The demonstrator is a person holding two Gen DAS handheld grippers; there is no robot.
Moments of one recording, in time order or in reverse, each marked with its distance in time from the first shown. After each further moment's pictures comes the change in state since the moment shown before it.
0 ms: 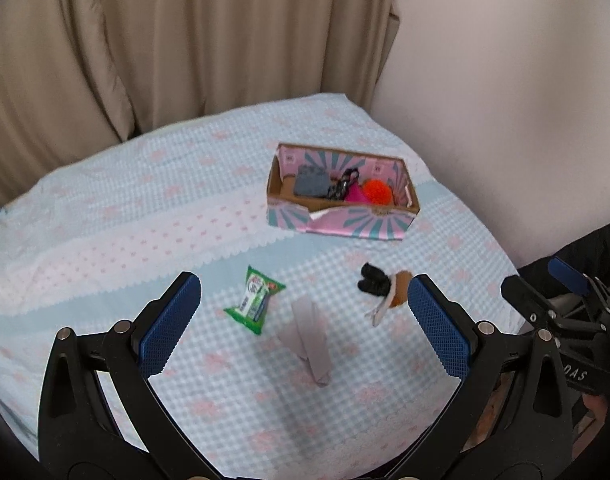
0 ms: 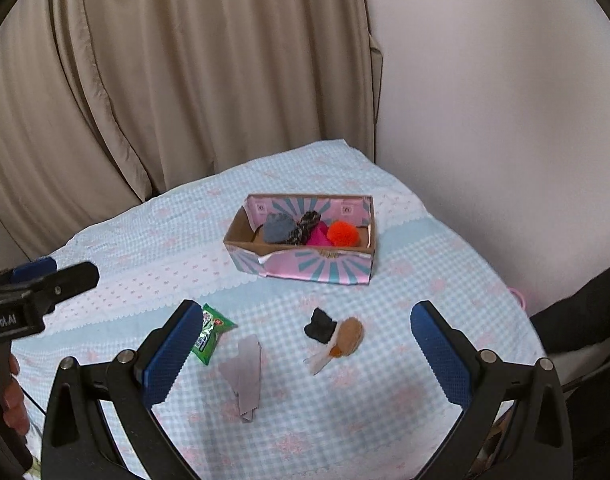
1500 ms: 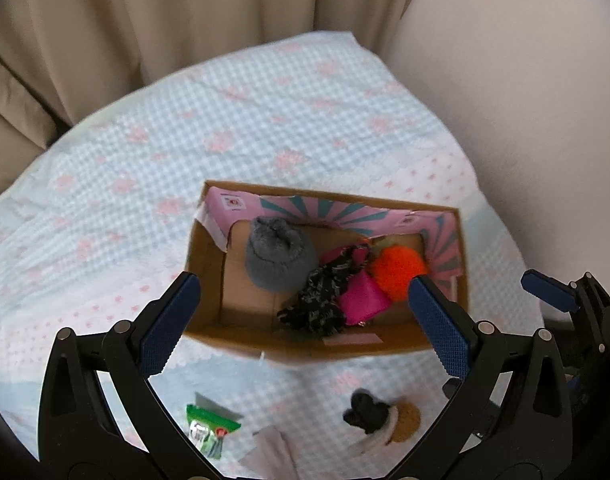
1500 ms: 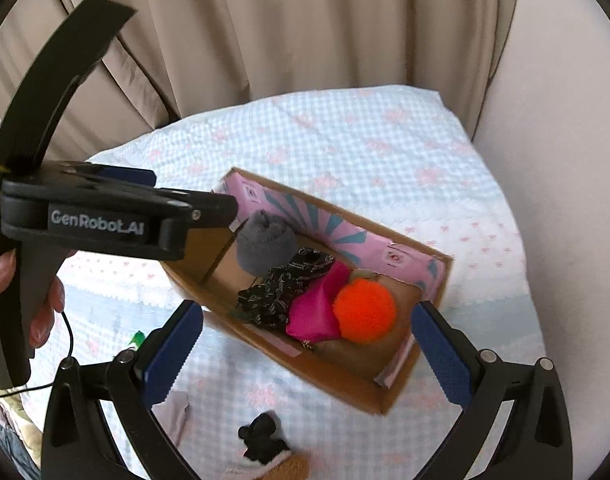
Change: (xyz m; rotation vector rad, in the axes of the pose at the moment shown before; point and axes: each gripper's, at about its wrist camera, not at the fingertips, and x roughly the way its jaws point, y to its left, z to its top) left arm 0.314 -0.063 0.218 0.012 0.293 0.016; right arm 0.293 -0.049 0.149 -0.271 0.306 0.254
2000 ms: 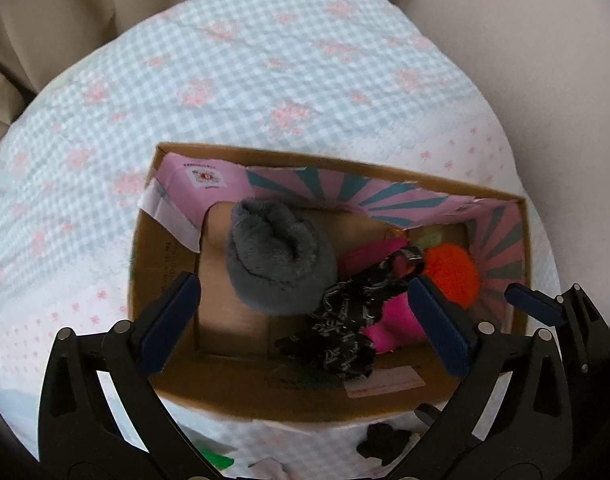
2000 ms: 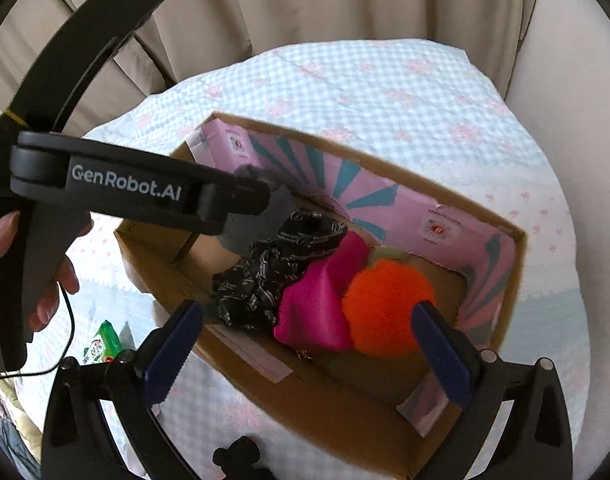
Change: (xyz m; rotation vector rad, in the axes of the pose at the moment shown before) left arm 0.124 0.015 0.008 -0.015 0.139 -0.027; right arm 0.102 -0.017 -0.017 -0.011 0.081 0.062
